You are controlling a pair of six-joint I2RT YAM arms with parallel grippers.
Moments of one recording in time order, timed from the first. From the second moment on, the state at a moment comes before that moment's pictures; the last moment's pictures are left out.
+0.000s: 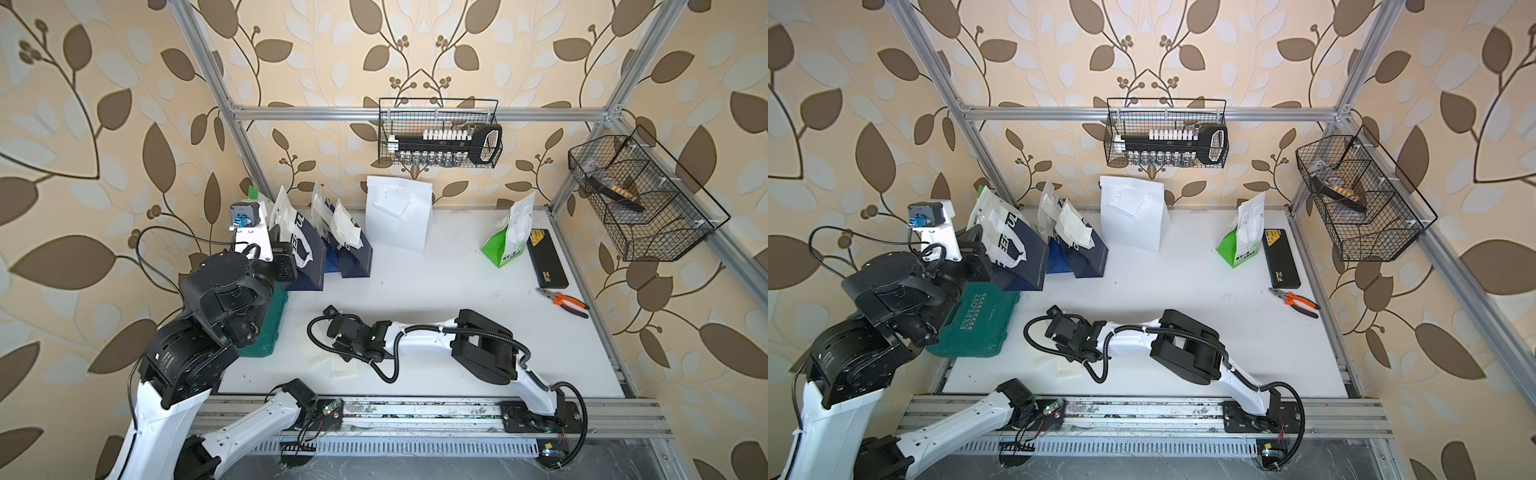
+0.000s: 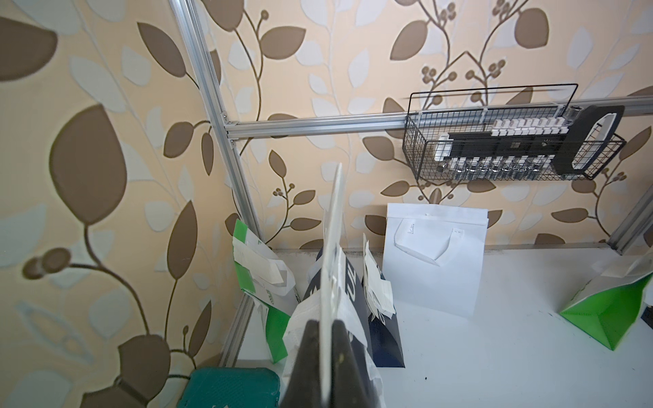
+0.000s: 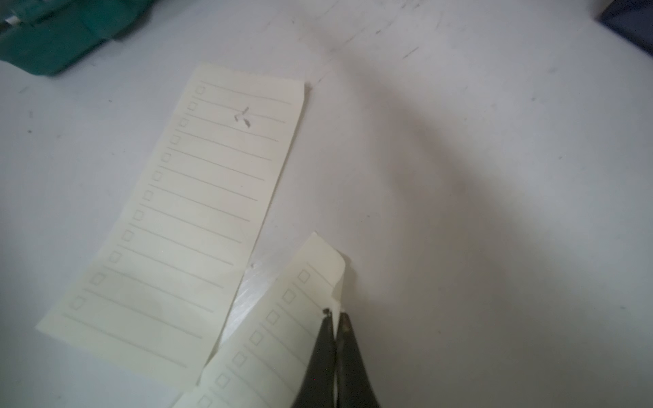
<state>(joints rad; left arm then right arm) -0.59 0.83 1.58 -0.89 -0.64 -0.04 1.23 2.28 1.60 -0.21 0.27 0.36</state>
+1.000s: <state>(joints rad) -0.59 1.08 1.12 -0.61 0.40 -0.05 0.96 0.83 0.77 -0.39 0.31 0.18</state>
